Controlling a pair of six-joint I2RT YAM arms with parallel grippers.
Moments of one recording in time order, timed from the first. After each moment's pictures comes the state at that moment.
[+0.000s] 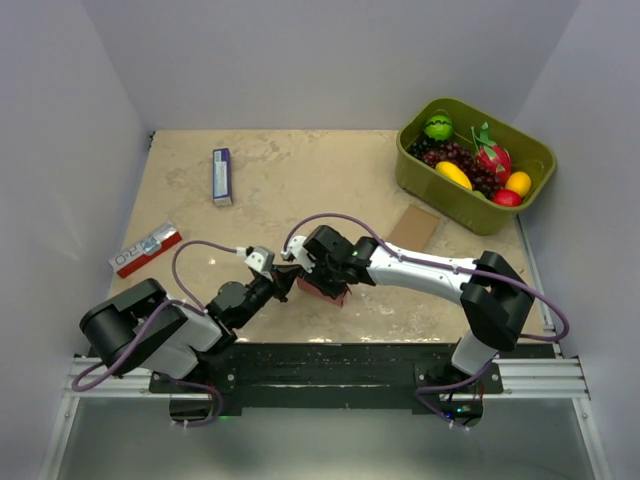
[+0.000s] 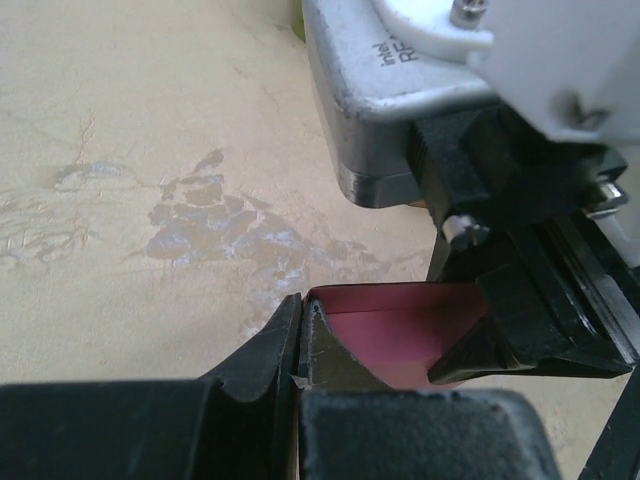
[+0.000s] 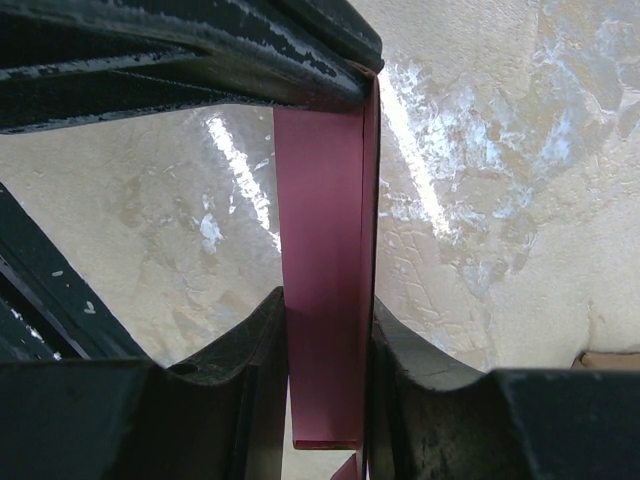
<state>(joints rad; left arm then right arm) -0.80 1.43 0.07 1.34 -0.11 -0.31 0.98 1.66 1.14 -0.55 0.01 -0.13</state>
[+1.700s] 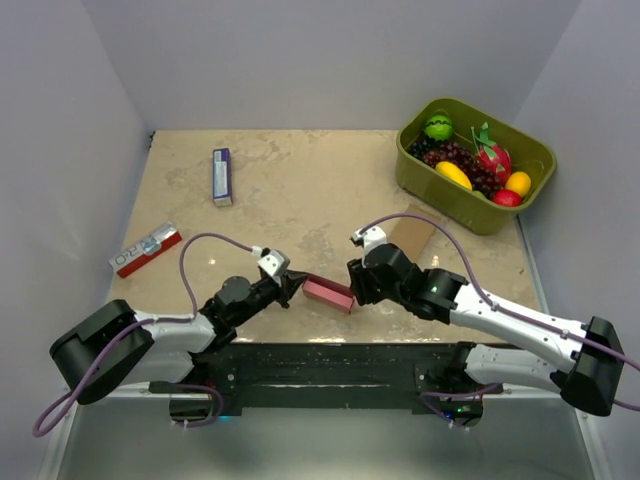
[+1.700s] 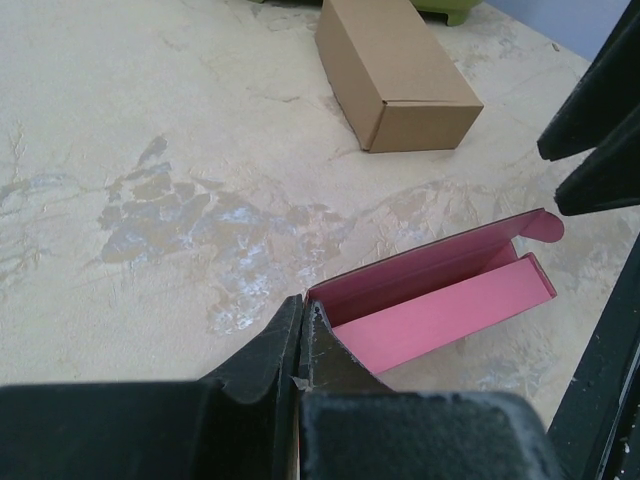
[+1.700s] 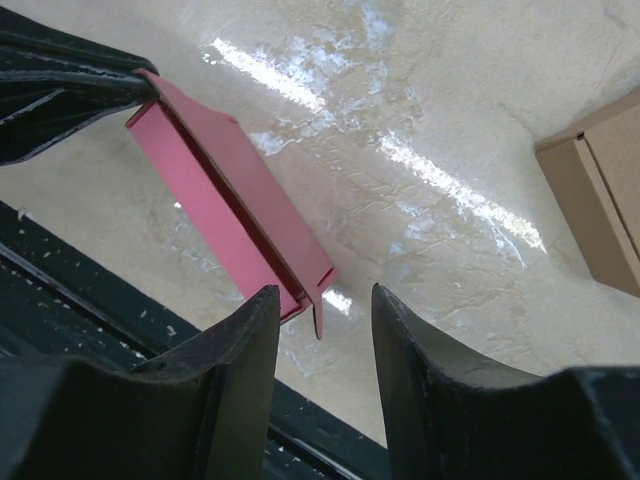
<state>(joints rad) -0.82 1.22 0.13 0.98 0.02 -0.17 0.98 1.08 0.79 -0.48 0.25 0.40</state>
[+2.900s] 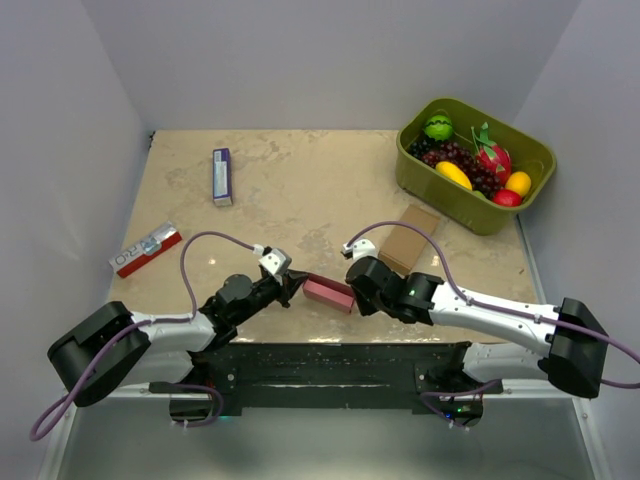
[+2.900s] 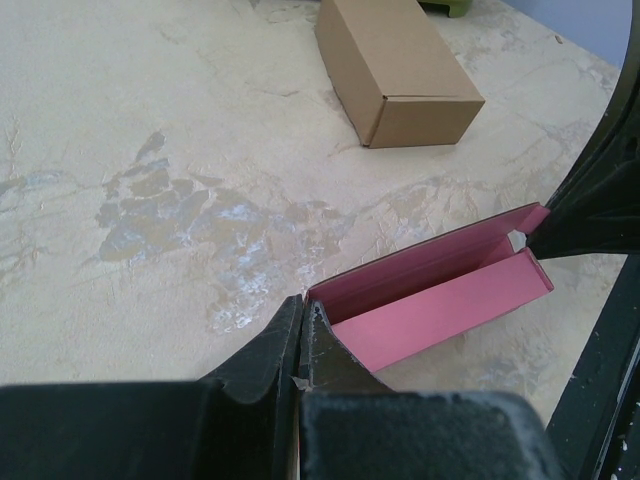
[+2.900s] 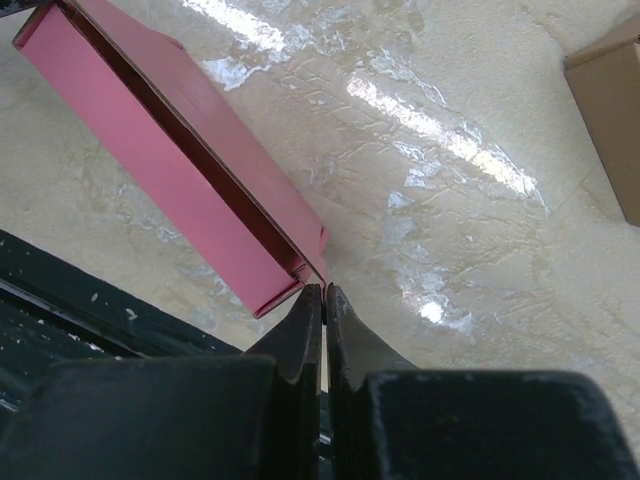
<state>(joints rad) -0.82 1.20 0.15 0.92 0.03 -0.17 1.05 1.19 0.76 -0.52 0.33 0.50</state>
